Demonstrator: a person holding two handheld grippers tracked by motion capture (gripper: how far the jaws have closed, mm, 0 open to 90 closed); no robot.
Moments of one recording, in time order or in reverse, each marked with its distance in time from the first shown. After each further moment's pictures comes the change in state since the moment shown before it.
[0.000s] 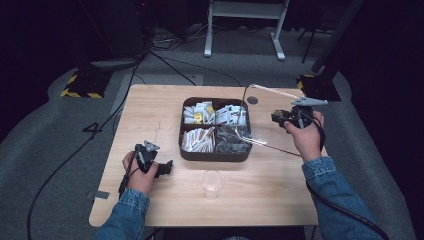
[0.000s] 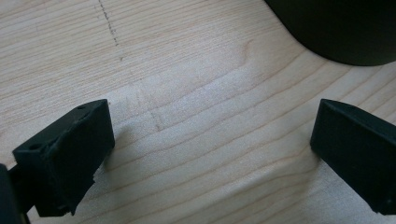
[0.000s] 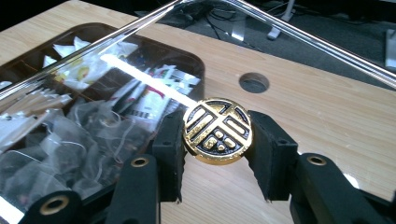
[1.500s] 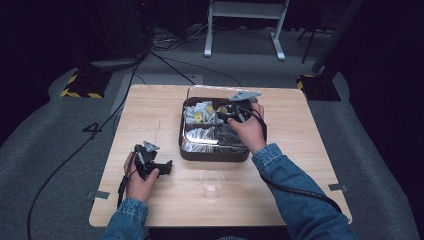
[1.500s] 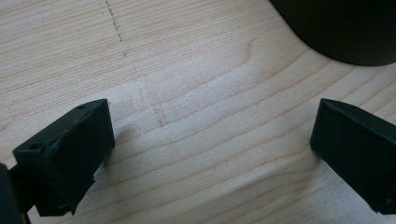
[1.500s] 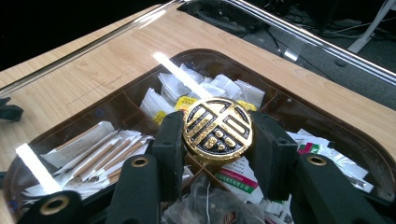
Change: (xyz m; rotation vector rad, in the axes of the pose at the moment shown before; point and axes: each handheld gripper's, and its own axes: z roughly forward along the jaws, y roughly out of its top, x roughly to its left) left arm -0.001 -0.001 -0.001 -0.001 0.017 -0.010; right arm 0.127 0.051 0.095 -0.002 0.189 -0.153
